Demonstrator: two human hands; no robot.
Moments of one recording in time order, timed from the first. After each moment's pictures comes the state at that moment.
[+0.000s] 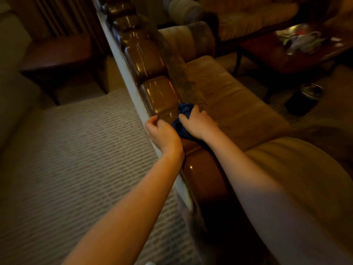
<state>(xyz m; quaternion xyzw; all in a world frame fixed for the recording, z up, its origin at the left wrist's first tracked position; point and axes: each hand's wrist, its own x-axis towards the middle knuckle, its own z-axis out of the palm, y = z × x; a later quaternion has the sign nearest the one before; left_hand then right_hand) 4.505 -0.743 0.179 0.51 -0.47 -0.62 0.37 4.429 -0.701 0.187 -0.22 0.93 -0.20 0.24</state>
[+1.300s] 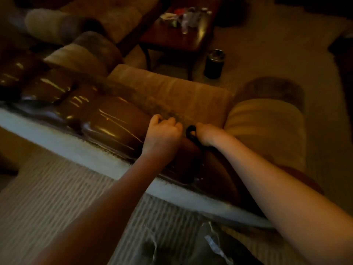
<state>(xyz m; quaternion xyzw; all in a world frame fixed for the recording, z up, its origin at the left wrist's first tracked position) 4.370 -0.933 0.186 -0.30 -0.95 -0.02 0.13 4.336 -0.787 0.164 0.07 0.94 -0.13 0.30</state>
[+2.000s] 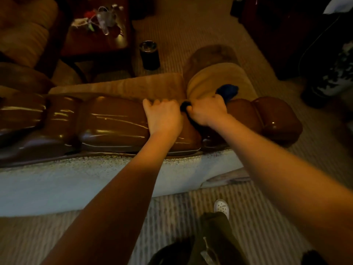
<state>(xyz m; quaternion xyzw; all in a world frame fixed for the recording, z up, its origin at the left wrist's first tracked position) 4.368 -0.937 0.189 -0.35 -0.93 -0.05 0.08 4.413 -0.820 0.183 0.23 0.97 -0.05 0.08</state>
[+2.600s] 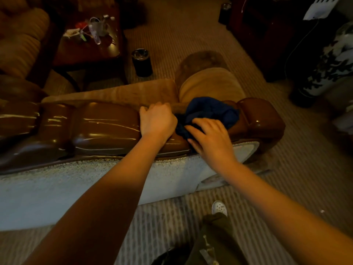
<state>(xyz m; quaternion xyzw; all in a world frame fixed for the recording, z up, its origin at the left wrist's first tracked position) 4.370 -0.935 0.193 -0.38 -0.92 -0.11 0.03 4.510 -0.849 0.139 0.12 0.95 -0.01 -0.28</state>
